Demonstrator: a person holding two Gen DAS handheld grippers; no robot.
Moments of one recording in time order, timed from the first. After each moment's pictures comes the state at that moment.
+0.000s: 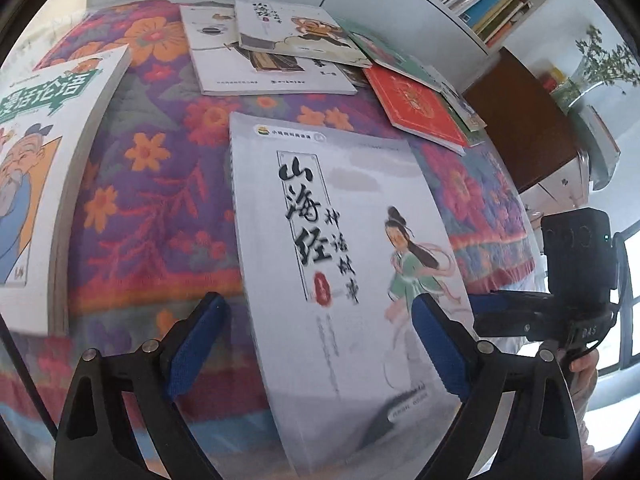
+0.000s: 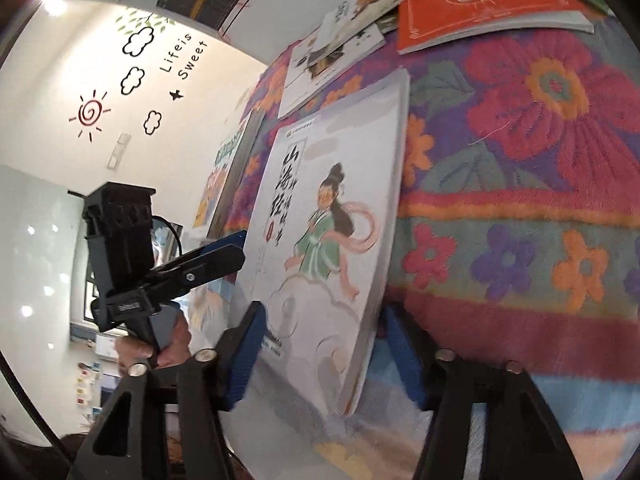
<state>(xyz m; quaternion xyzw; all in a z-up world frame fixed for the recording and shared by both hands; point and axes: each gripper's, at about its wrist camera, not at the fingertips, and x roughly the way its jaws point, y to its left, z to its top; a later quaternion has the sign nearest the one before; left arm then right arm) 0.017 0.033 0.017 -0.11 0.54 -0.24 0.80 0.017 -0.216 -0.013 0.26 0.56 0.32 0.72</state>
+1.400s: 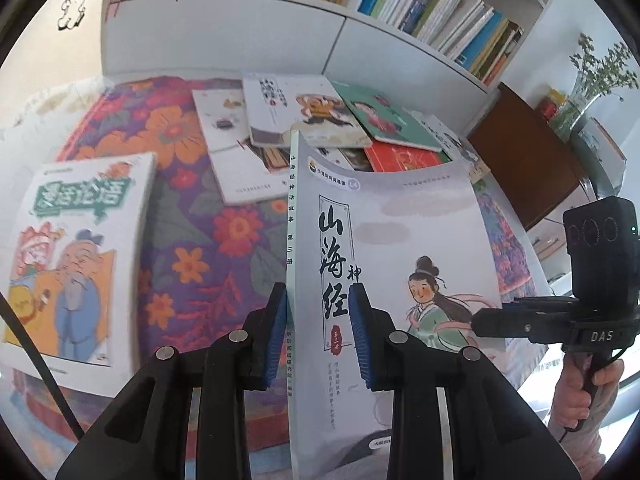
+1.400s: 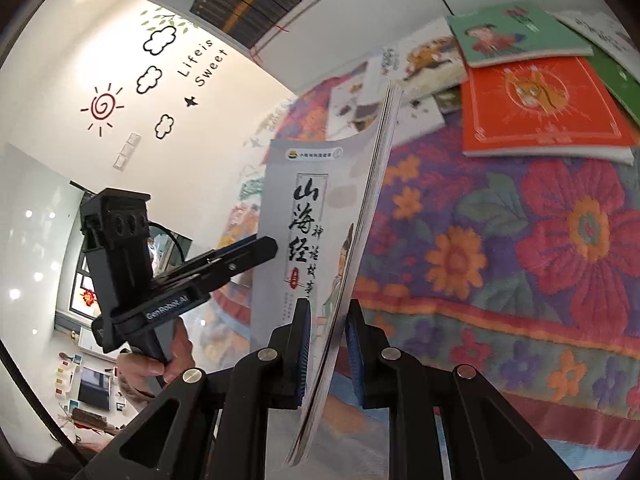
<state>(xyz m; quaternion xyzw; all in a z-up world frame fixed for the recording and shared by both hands) 0.036 0.044 0.083 -0.08 0.47 -0.20 0.85 0.043 -0.191 0.059 0.22 0.52 0.33 0.76</state>
